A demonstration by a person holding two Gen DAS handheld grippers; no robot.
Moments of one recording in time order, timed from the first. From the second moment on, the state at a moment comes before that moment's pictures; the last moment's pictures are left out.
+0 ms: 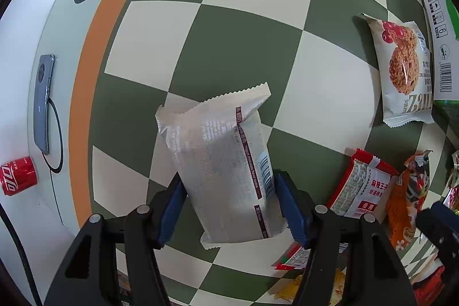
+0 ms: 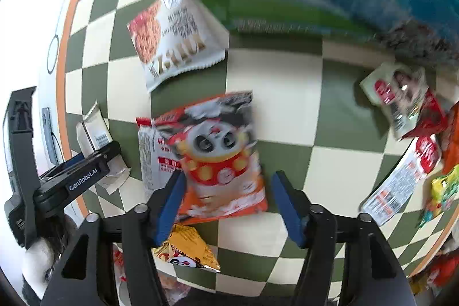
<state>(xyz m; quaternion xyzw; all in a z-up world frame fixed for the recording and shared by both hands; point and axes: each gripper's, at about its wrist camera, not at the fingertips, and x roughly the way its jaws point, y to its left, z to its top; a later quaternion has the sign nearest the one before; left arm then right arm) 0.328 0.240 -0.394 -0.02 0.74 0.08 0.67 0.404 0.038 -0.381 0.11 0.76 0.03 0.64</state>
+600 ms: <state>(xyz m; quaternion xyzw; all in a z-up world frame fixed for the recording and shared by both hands) 0.317 0.251 -0.390 0.01 0.73 0.07 0.68 0.404 0.070 -0.421 0.07 0.78 0.04 0.62</state>
